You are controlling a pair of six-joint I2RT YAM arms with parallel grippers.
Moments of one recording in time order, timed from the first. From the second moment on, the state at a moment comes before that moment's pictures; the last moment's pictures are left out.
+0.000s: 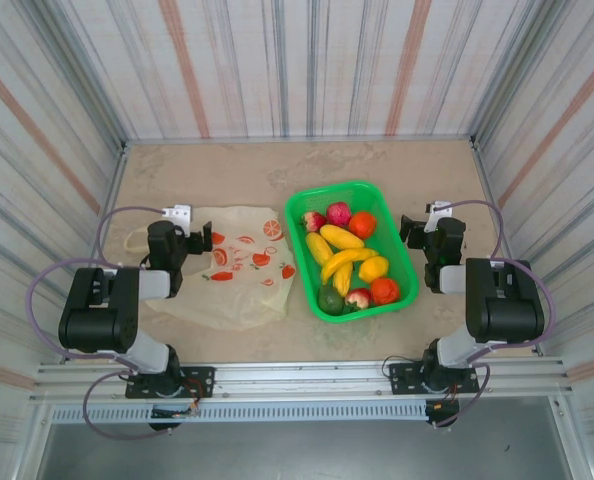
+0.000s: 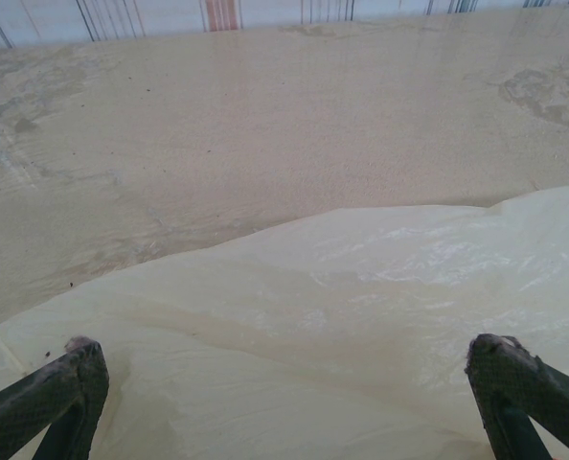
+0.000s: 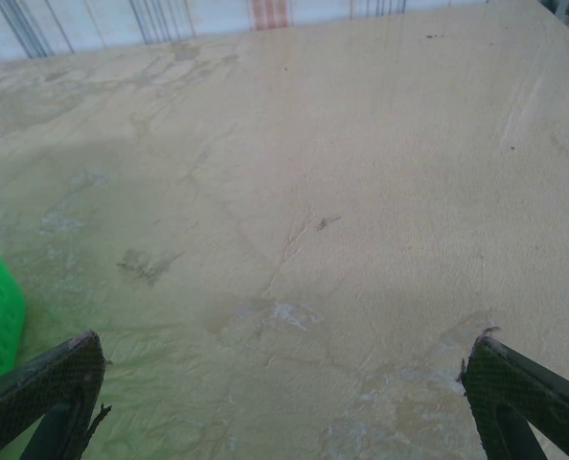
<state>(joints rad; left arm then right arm) -0.02 1.52 0.41 0.69 0.05 0.07 -0.06 1.55 0.41 0.74 -0.05 0.07</state>
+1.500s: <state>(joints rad) -0.61 0.79 1.17 -0.76 -0.14 -0.21 0.54 0.99 1.19 -0.47 -0.23 0.44</state>
